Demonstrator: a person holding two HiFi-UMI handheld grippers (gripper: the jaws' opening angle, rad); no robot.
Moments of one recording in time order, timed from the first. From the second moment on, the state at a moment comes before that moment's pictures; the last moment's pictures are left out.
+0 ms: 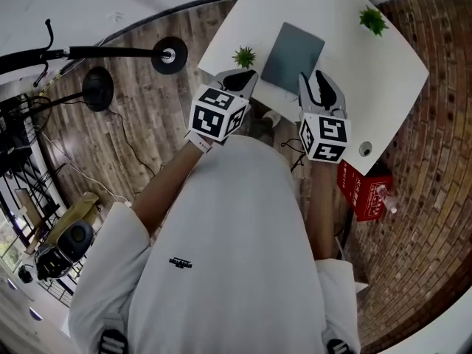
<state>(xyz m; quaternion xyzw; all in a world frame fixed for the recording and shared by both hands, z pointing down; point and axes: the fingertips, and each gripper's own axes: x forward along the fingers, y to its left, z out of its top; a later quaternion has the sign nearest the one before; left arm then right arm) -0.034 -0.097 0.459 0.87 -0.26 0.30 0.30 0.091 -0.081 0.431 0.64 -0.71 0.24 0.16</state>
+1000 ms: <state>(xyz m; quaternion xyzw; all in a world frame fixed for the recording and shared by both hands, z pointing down) -0.007 -0.107 0.318 0.94 -0.23 0.17 0.18 0.184 0.019 0.280 0.76 -0.63 0.09 0.08</state>
